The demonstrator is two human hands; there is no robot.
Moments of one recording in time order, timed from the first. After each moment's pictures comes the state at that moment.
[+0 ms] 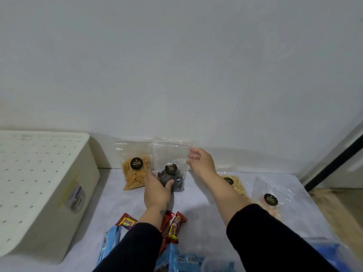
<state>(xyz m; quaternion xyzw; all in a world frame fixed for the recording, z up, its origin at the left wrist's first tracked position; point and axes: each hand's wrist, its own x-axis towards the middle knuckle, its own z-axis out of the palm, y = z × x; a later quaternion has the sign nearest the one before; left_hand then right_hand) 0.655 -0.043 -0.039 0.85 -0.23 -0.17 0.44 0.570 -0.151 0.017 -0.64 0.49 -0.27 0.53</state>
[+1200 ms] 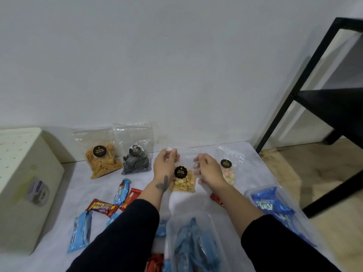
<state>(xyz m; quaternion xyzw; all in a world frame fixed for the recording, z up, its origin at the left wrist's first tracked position) 0.546 -0.079 -0.016 0.65 -0.29 -0.38 0.60 0.415 -0.108 0.000 -0.58 0.56 -0.29 0.51</state>
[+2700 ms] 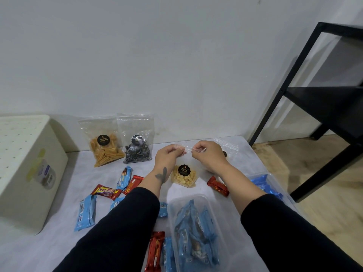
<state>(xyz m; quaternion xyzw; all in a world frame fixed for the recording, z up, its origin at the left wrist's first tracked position) 0.537 -0.042 0.009 0.59 -0.30 -0.48 0.58 0.404 -0.086 0.044 -0.73 0.54 -0.25 0.35</state>
